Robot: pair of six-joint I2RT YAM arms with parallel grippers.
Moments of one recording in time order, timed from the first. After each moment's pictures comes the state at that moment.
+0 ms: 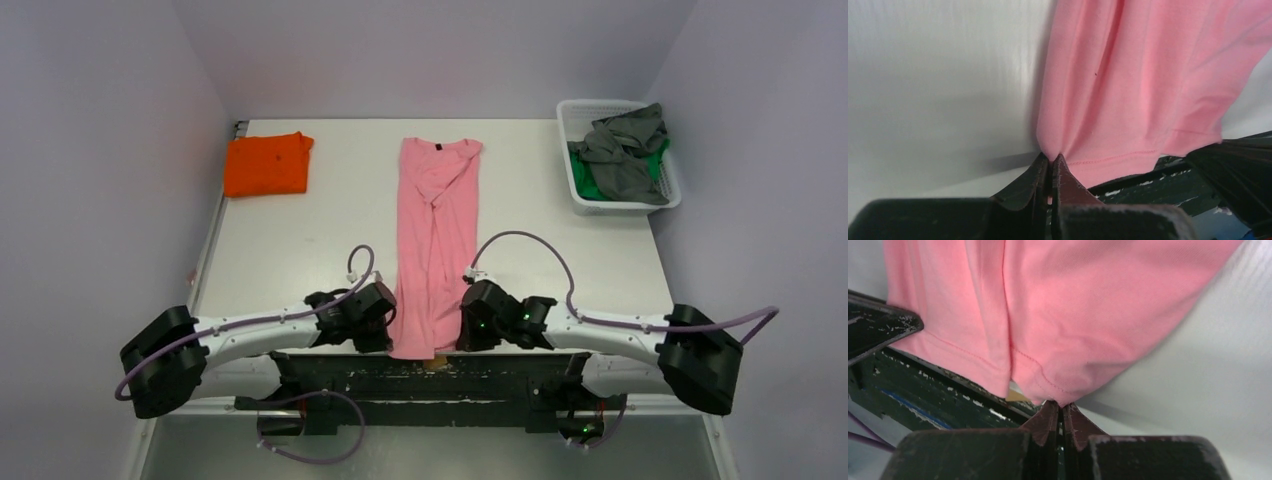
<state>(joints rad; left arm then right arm) -0.98 1.21 0.53 -0.41 -0.06 -1.15 1.04 1.24 0.53 -0.30 0.01 0.91</state>
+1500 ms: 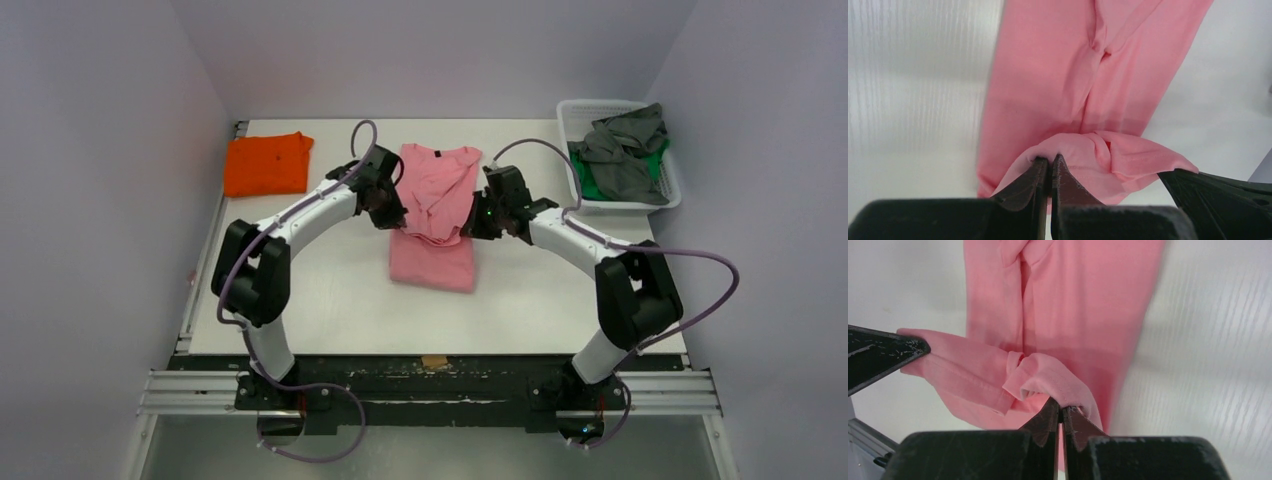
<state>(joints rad) -0.51 1.78 1.39 -0.64 0.00 -0.88 0.47 1.60 1.05 -0.29 -0.14 0.60</state>
